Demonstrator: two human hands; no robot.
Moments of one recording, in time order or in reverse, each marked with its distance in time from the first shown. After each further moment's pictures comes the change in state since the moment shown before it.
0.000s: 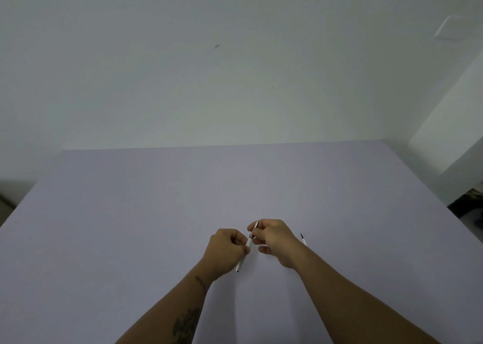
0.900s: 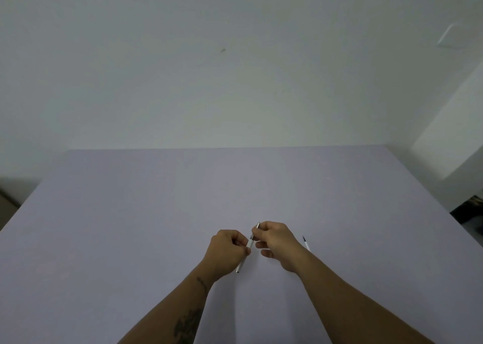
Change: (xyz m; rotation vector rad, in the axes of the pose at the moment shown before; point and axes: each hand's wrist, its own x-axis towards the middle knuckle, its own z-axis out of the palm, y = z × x) left_hand 0.000 -0.004 -0.003 0.005 0.017 0.003; right_hand -0.005 0.001 0.004 0.021 0.016 -0.010
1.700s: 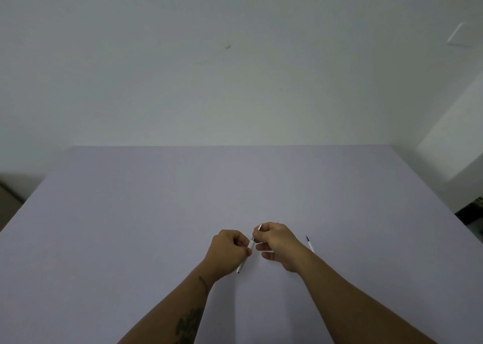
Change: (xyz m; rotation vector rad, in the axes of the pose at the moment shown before) left_hand -0.001 -0.004 -0.004 0.019 -0.019 -0.007; right_hand 0.002 0.000 0.004 0.007 -0.048 0.059
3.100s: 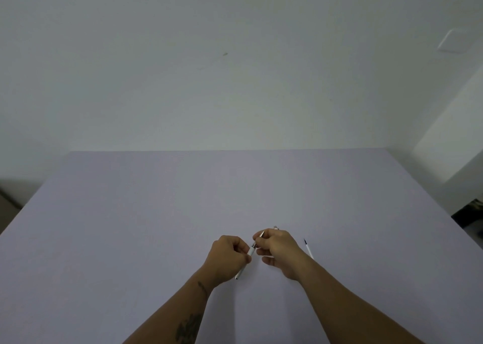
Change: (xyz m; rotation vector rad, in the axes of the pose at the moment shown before) left_hand -0.005 0.002 0.003 0.044 -0.027 0.008; right_hand -0.005 0.007 -0.003 0.073 0.035 0.019
